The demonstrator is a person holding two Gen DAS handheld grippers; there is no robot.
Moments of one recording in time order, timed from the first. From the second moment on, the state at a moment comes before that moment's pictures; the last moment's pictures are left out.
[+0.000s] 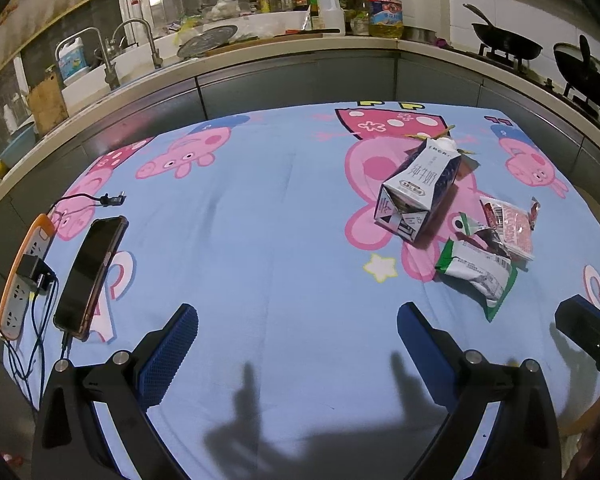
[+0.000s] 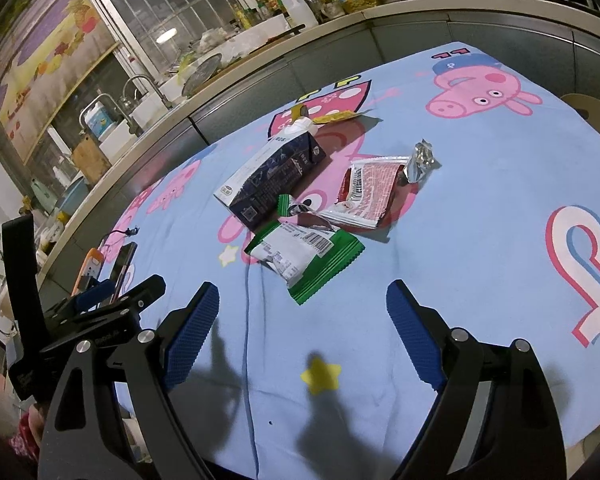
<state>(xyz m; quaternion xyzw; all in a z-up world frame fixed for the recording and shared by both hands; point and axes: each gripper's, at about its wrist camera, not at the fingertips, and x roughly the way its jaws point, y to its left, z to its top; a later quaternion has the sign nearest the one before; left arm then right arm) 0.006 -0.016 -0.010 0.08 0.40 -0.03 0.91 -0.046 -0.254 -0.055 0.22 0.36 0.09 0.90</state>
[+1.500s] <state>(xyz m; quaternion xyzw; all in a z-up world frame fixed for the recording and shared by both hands) 0.107 -0.101 -0.007 0.15 0.39 -0.18 0.89 0.016 -0.328 -0.089 0.30 0.39 0.05 0.87</state>
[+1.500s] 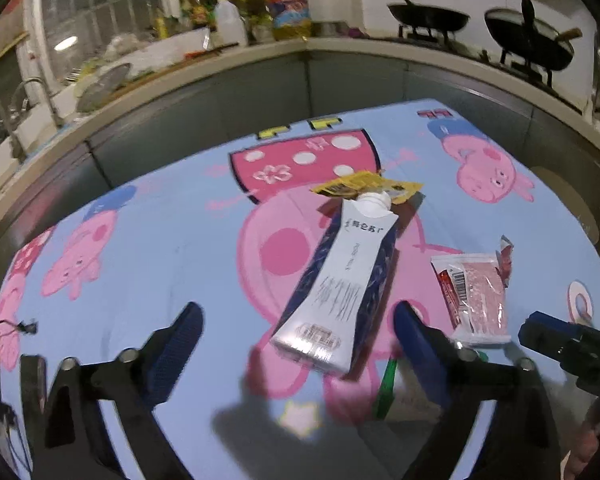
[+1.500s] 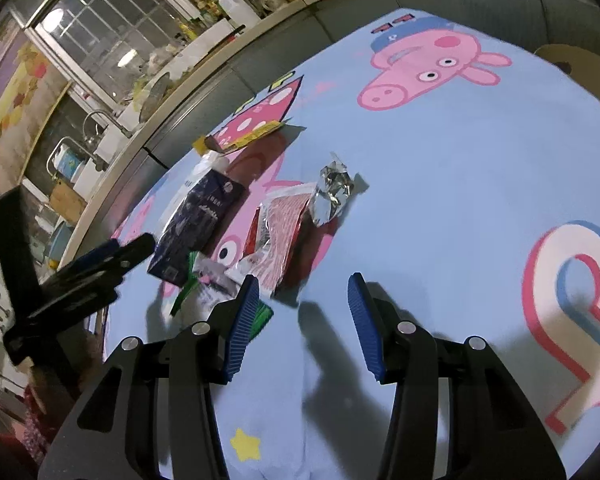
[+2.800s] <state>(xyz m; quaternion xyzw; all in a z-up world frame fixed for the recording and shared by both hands) 0.086 -0.184 0.061 0.04 0.40 -0.38 0.83 -0.018 -0.433 -0.059 0.28 0.25 -0.05 0.92</state>
